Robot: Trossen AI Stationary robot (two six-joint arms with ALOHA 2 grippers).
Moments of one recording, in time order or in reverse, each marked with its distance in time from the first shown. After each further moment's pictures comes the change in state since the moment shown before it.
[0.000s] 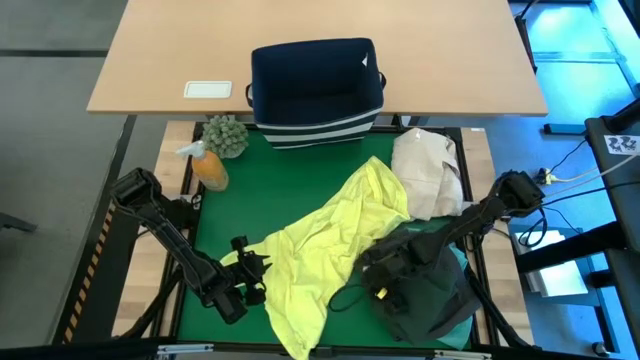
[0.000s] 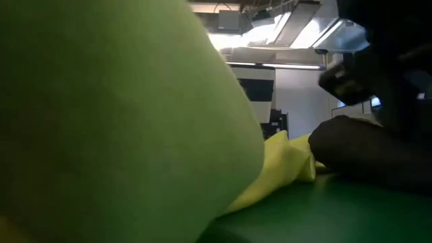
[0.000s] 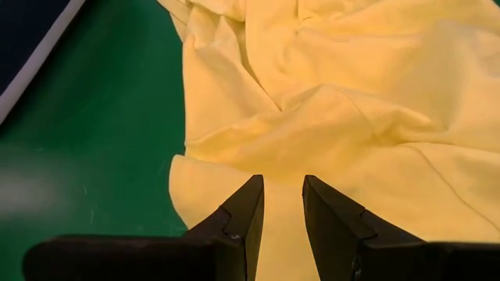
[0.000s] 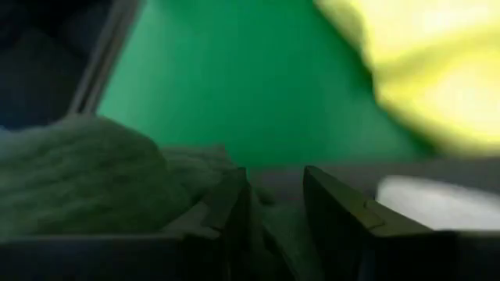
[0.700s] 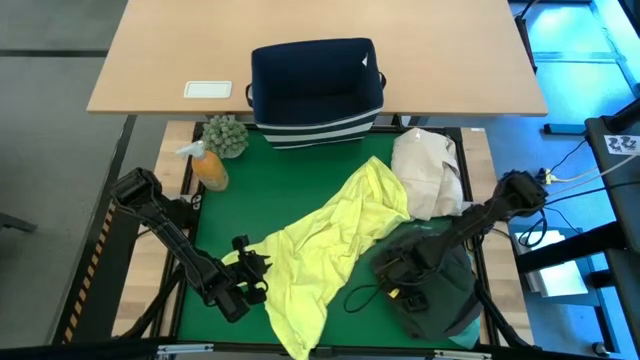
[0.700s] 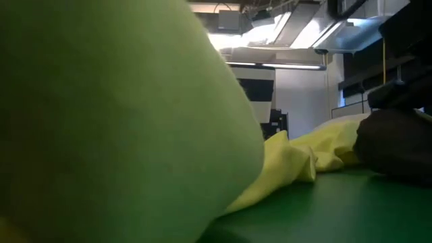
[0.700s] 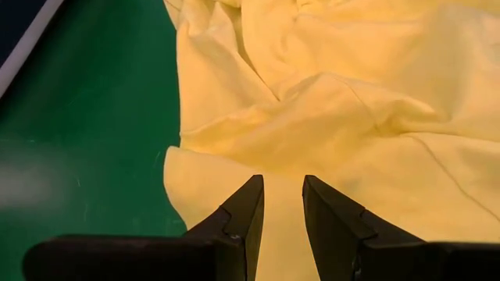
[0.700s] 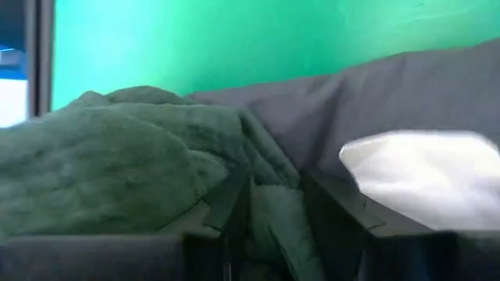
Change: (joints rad) left arm 0.014 0.000 0.000 0.001 0.044 0.009; right arm 0.065 -0.026 0.000 -0.331 -0.098 0.119
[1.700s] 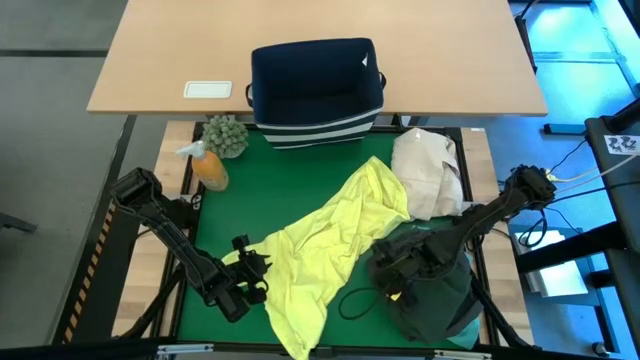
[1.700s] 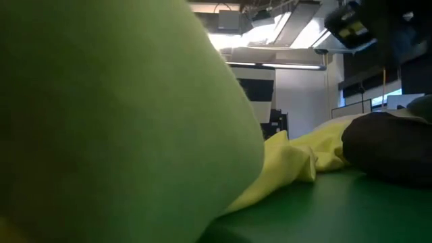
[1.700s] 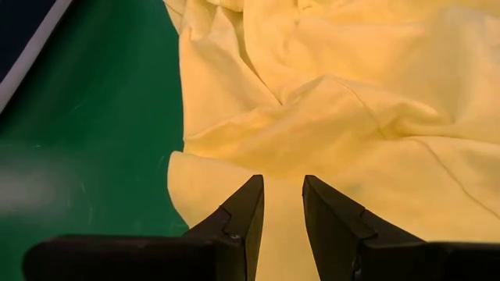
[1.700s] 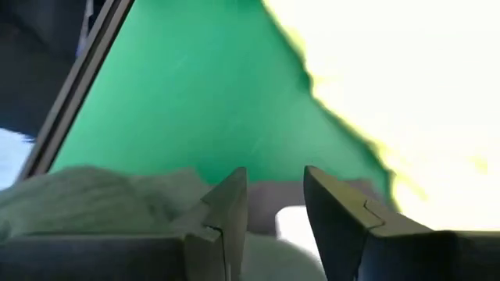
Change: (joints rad) left arm 0.003 0.000 0.000 0.000 -0.010 0.016; right arm 0.000 -0.091 0.145 0.026 0.309 -0.176
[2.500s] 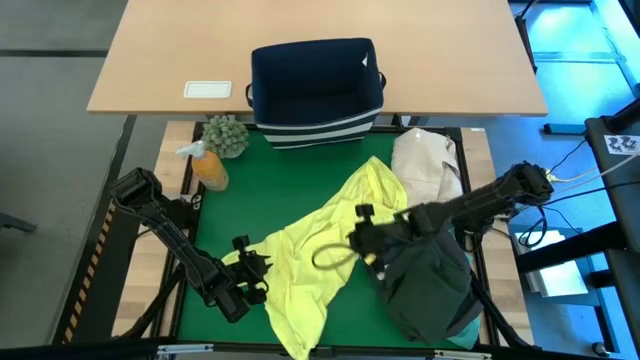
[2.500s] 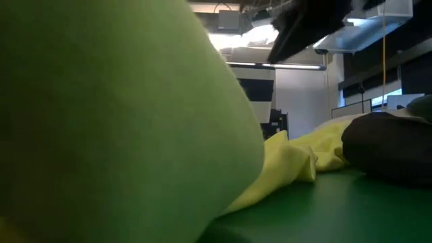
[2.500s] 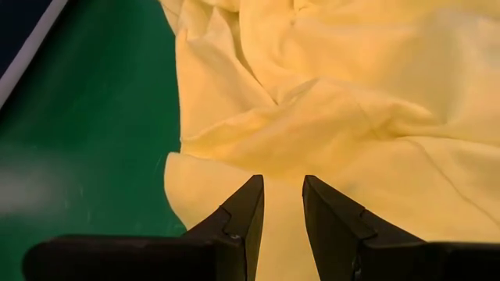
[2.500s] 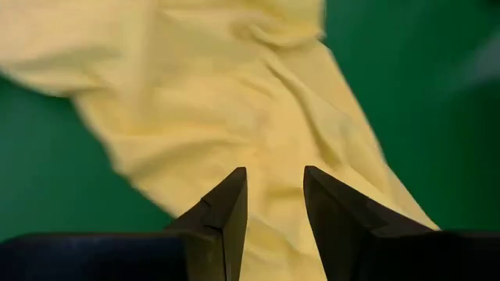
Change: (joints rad) left arm 0.000 0.000 0.008 0.000 0.007 0.008; right arm -0.254 0.000 0.051 0.107 0.172 -0.138
